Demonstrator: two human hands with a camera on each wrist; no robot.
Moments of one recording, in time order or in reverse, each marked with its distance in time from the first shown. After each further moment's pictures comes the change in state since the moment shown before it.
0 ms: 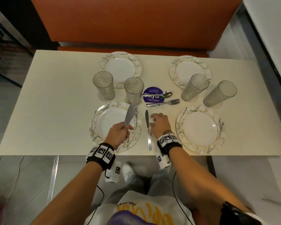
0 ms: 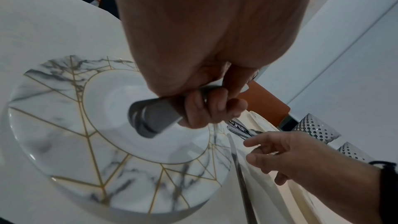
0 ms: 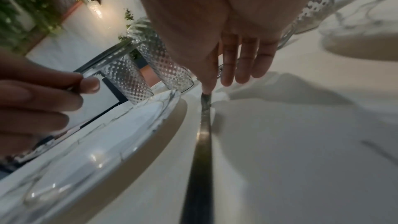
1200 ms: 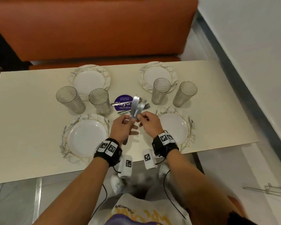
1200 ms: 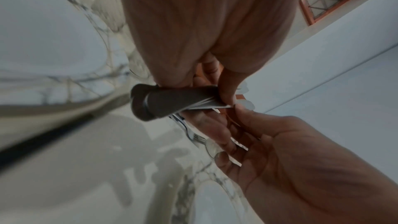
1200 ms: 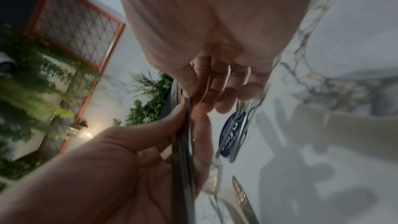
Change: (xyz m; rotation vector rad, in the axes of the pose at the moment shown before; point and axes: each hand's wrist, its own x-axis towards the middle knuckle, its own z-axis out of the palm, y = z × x) left_hand 0.011 0.084 0.129 -0.256 -0.055 0.157; right_hand -0.016 0.044 -0.093 0.707 0.134 0.046
